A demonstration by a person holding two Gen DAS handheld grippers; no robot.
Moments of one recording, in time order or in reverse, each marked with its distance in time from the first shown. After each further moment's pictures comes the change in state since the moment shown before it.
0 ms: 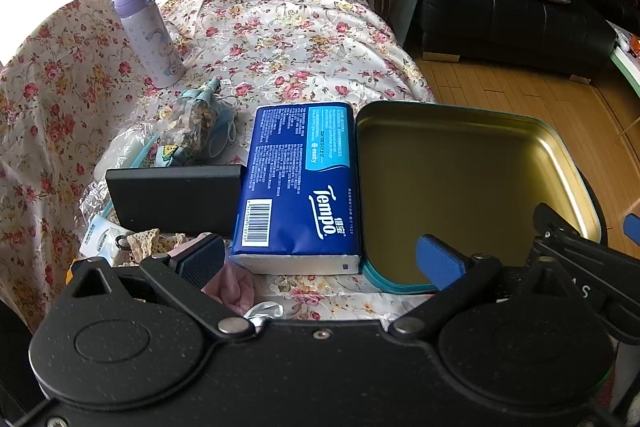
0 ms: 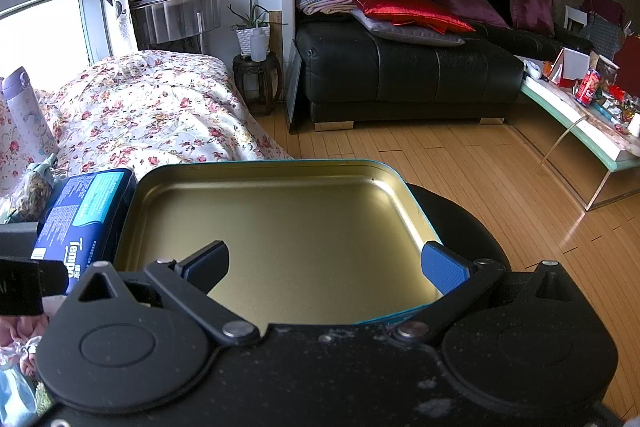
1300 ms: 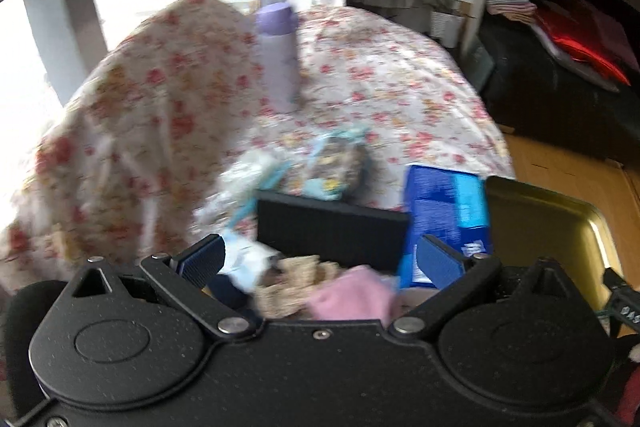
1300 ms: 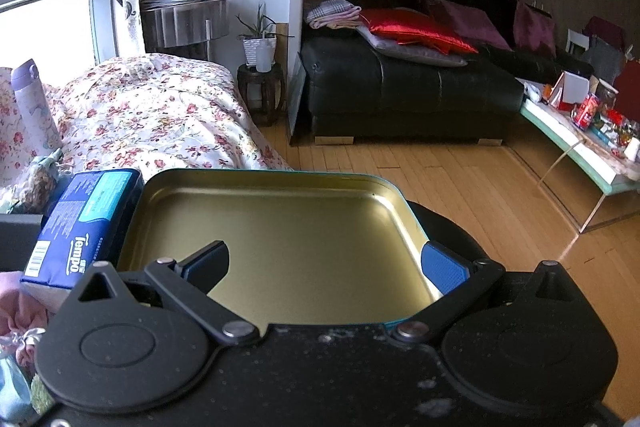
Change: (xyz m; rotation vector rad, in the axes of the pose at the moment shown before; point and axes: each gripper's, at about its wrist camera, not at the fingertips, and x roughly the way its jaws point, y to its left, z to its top) left arm -0.048 0.139 -0.007 -0.210 -0.117 0.064; right arm -0.015 0.009 -0.005 -0.052 -0.044 -0.010
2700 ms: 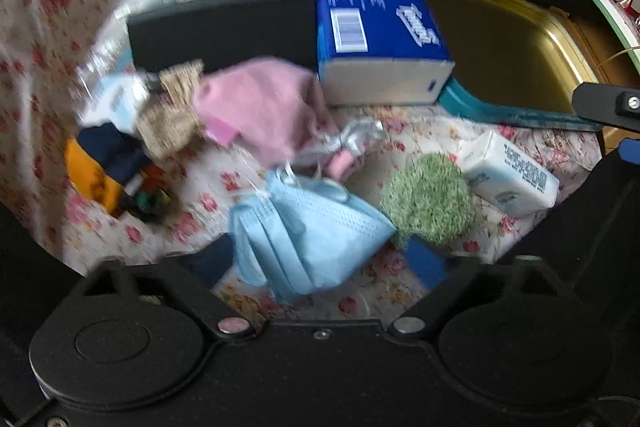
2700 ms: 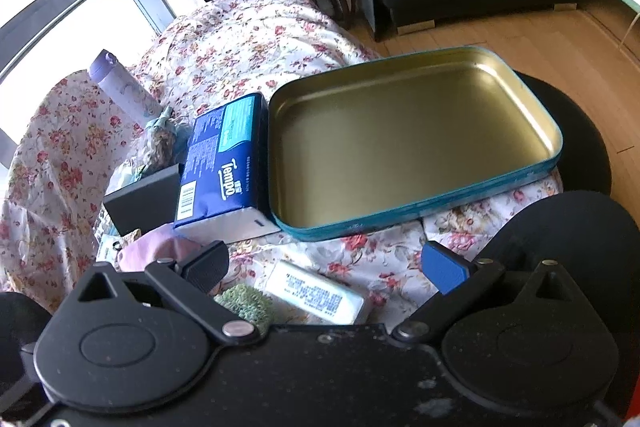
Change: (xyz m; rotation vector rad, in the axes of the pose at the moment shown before) left arm 0.059 -0.039 -0.090 0.219 0.388 -0.195; right arm -0.038 0.027 -0.009 0.234 0.334 0.331
